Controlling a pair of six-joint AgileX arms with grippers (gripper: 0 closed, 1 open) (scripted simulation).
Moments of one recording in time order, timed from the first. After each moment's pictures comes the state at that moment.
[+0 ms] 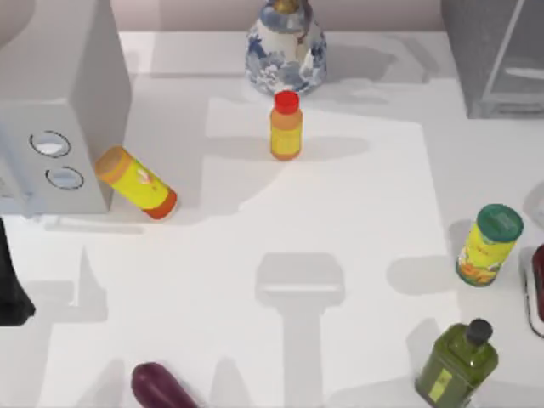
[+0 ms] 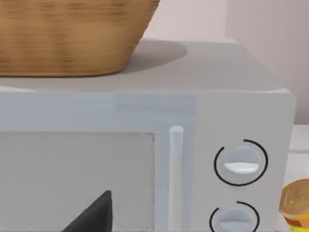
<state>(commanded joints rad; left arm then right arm) 0.00 0.00 0.00 0.00 0.00 0.00 -0.50 1.67 0.17 1.50 -0.48 0.02</state>
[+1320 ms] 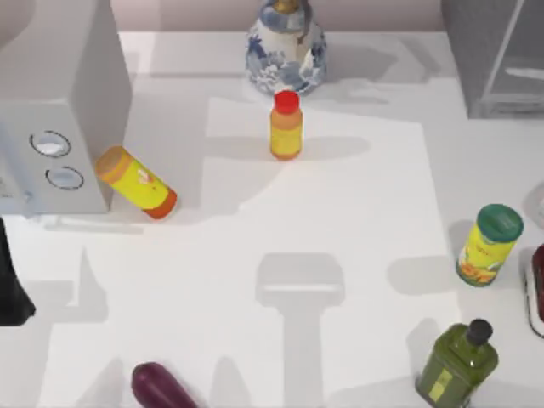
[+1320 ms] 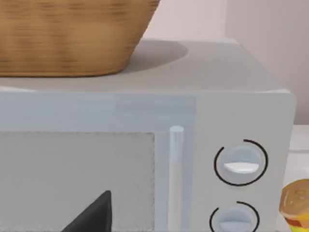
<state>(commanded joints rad) 0.00 0.00 0.00 0.00 0.00 0.00 -0.35 2.06 0.86 1.22 -0.32 0.01</state>
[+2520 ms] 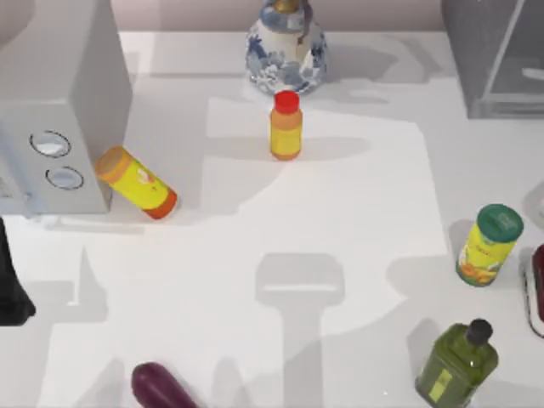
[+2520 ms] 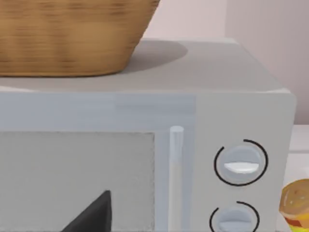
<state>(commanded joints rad) 0.00 0.00 0.00 0.00 0.00 0.00 -0.25 2.28 1.32 0.95 -0.21 0.00</state>
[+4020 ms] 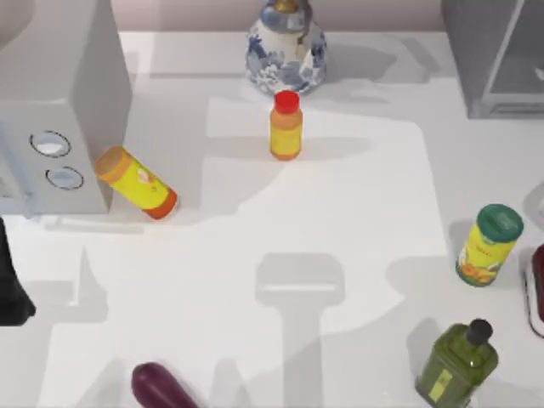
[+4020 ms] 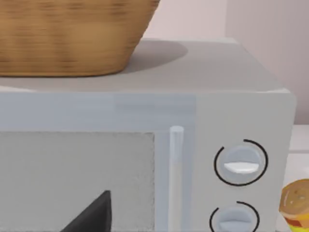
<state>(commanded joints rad) 0.00 0.00 0.00 0.00 0.00 0.00 -0.25 2.27 1.32 0.95 -0.21 0.01</state>
